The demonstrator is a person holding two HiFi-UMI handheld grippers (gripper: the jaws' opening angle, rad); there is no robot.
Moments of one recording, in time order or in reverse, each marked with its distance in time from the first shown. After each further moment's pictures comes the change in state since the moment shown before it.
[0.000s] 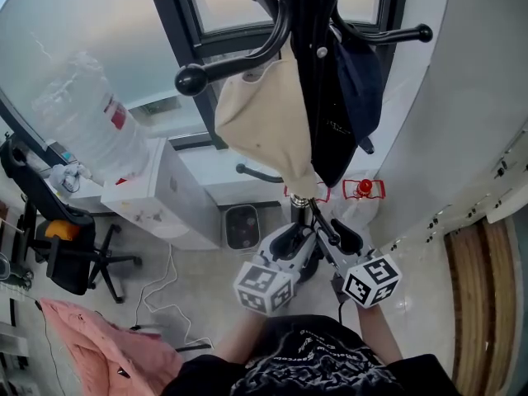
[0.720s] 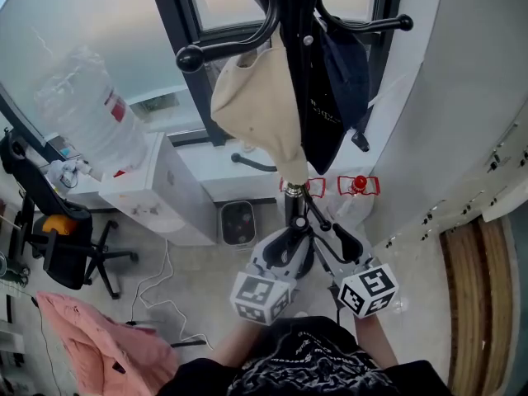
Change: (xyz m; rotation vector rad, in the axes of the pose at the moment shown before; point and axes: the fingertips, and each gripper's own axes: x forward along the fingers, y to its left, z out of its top) left arm -0.031 -0.025 -0.003 0.067 -0.021 0.078; right arm -0.039 0.020 -0.004 -0.074 0.015 -0.047
